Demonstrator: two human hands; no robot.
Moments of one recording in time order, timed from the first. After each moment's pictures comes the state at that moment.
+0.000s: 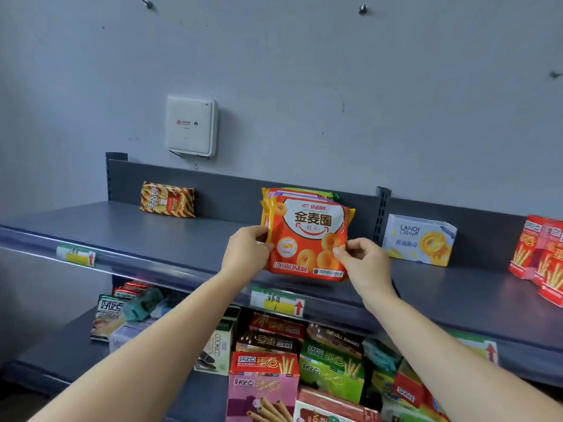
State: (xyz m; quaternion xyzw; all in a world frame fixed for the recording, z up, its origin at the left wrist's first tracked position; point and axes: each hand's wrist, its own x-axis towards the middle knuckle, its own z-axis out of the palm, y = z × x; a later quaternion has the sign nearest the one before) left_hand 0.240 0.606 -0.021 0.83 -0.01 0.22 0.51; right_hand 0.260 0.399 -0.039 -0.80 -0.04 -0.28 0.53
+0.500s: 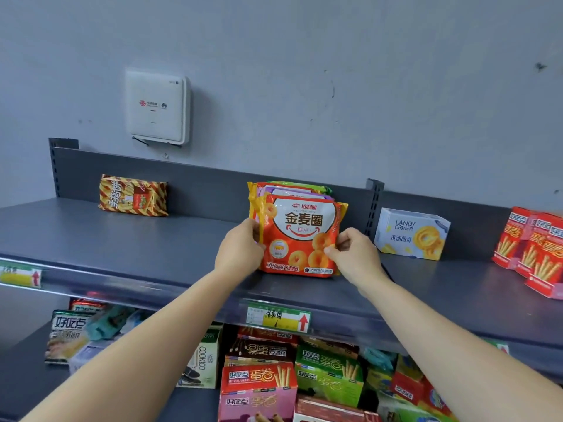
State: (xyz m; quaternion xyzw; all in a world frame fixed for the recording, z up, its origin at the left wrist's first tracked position) left_hand 0.310 0.619 -0.029 0.88 -0.02 0.20 0.42; right_hand 0.306 0.415 -0.029 -0.88 0.02 -0.25 0.40
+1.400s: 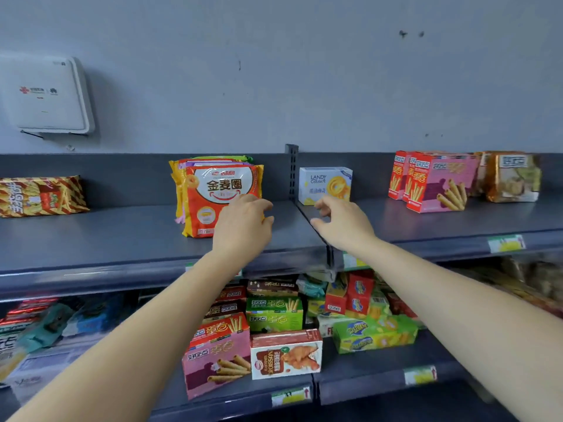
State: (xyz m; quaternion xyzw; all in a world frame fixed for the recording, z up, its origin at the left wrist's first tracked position) left_hand 0.220 0.526 -0.019 0.89 -0.25 0.28 0.24; right_hand 0.185 0.336 -0.018 -0.94 0.05 -0.26 0.19
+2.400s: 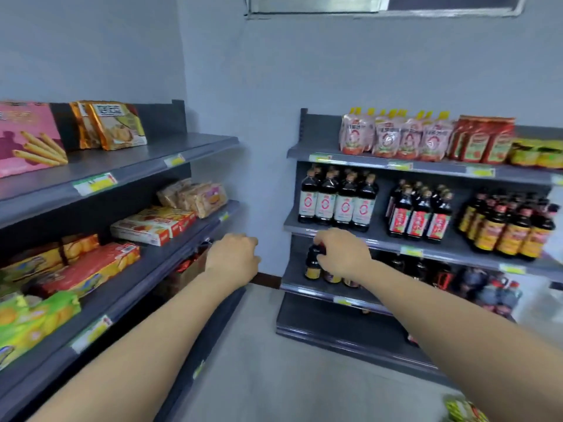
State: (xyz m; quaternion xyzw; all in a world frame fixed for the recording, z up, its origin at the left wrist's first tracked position) left_hand -0.179 0.160 -0.123 0.69 -0.71 0.04 0.13; right_hand -0.396 0.105 -0.116 -0.82 0.56 -0.10 -0.01
